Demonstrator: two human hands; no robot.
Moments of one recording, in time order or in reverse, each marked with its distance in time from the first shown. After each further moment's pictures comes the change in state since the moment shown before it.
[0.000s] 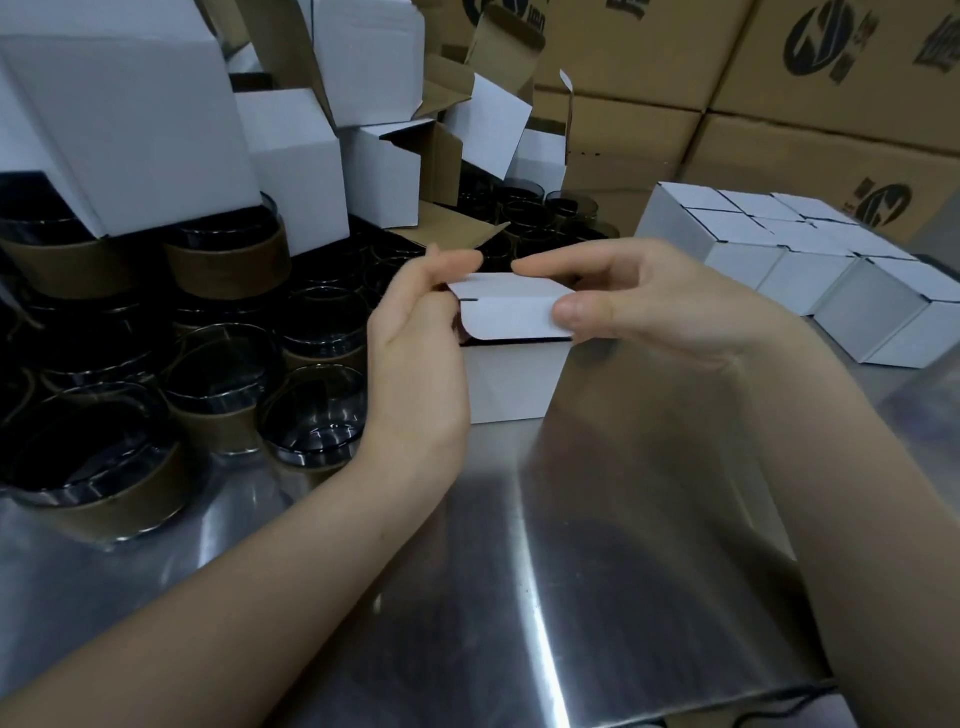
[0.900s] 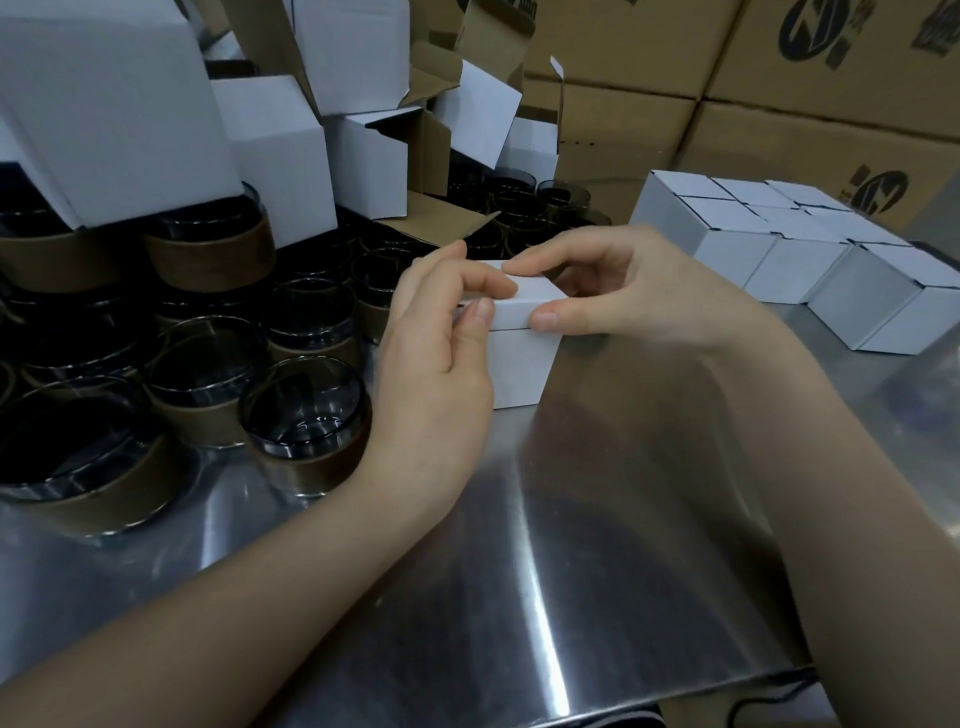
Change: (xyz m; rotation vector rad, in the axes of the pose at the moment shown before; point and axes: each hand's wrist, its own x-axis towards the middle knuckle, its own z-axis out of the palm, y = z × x) left_hand -0.014 -0.009 -0.006 0.498 -0.152 0.346; right_hand 0.000 -0.001 0.008 -0.159 0.087 -0.082
